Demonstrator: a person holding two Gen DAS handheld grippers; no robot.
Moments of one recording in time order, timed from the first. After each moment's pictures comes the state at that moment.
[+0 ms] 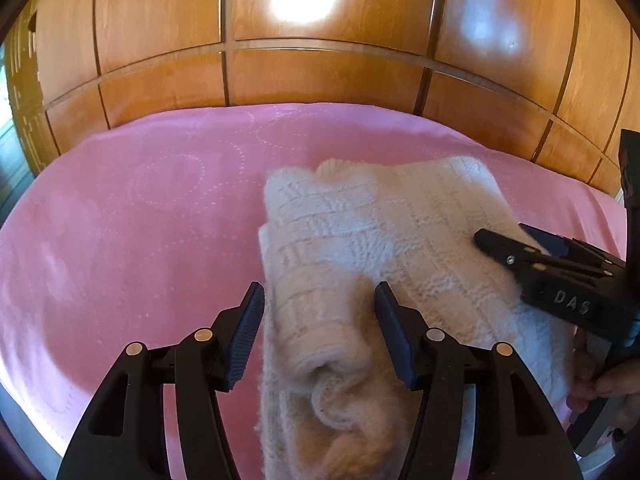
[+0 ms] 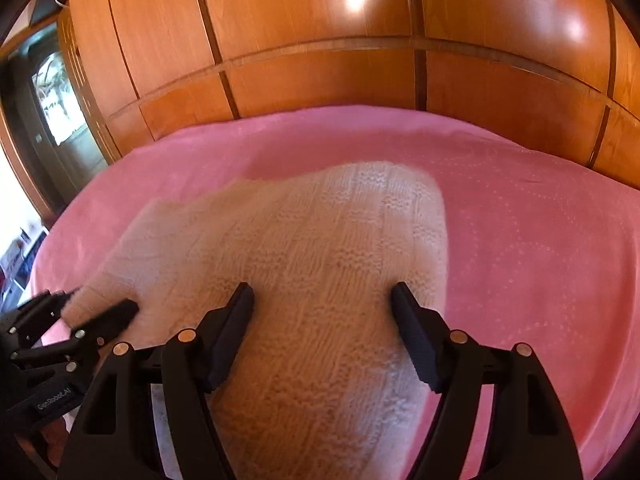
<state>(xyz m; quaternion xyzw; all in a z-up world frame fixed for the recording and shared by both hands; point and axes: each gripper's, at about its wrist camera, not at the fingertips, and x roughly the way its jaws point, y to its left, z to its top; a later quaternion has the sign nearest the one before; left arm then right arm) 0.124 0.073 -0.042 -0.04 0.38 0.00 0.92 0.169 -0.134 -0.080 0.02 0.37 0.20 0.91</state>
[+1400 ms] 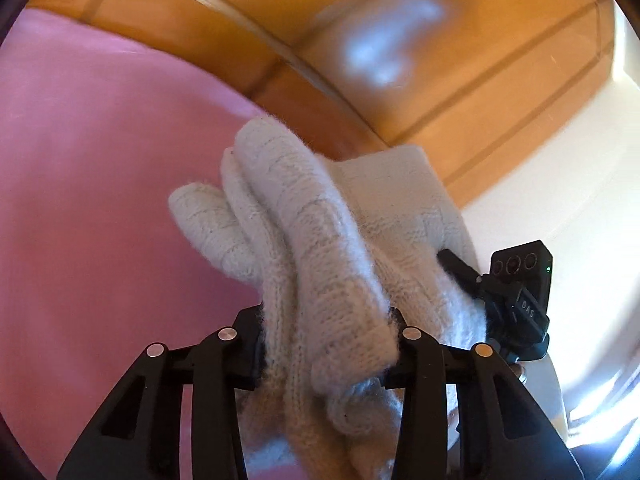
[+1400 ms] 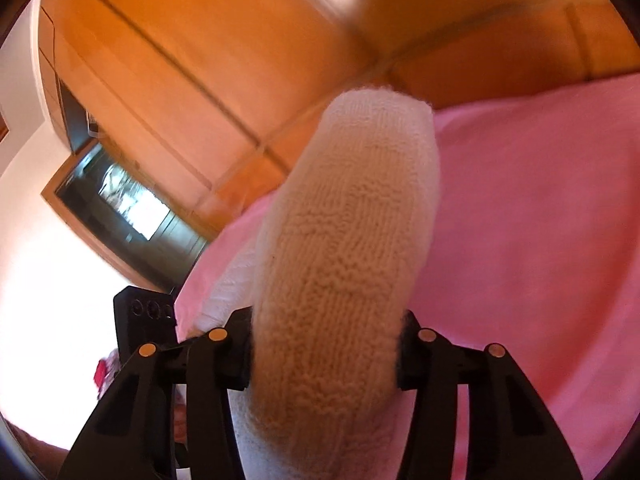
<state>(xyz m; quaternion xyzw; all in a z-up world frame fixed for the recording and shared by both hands) 0.144 0.021 -0.041 -0.28 0.37 -0.34 0.81 0.125 -0.295 -0.030 0.24 0.32 0.29 0.87</state>
